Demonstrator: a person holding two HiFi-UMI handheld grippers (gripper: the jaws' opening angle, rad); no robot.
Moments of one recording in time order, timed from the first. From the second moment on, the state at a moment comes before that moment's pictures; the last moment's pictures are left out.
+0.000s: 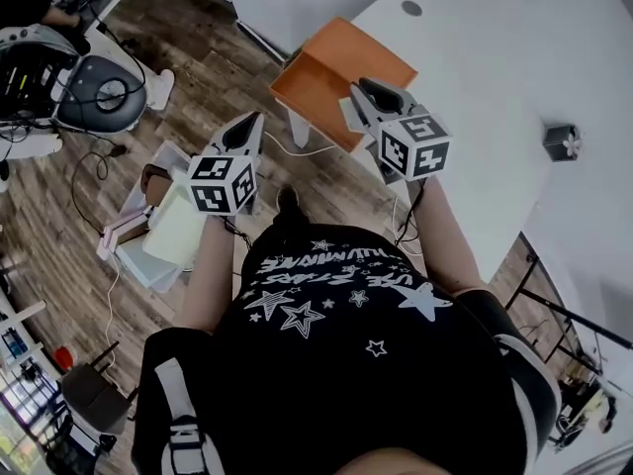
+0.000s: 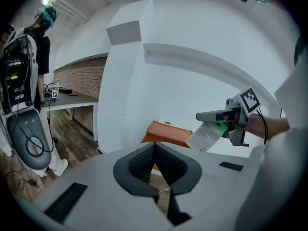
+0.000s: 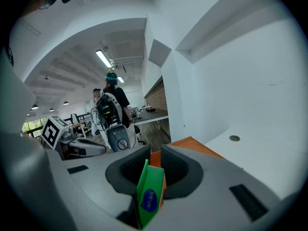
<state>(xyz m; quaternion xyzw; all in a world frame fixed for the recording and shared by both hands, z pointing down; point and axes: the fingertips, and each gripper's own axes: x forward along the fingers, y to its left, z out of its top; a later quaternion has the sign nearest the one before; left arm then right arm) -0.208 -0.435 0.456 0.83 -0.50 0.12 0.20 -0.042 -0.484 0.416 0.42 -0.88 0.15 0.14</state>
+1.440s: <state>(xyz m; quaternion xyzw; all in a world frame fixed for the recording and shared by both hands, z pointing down) -0.213 -0.545 0.508 0.83 -0.47 0.16 0.24 -0.074 -0.585 0.521 0.39 -0.88 0.16 0.22</state>
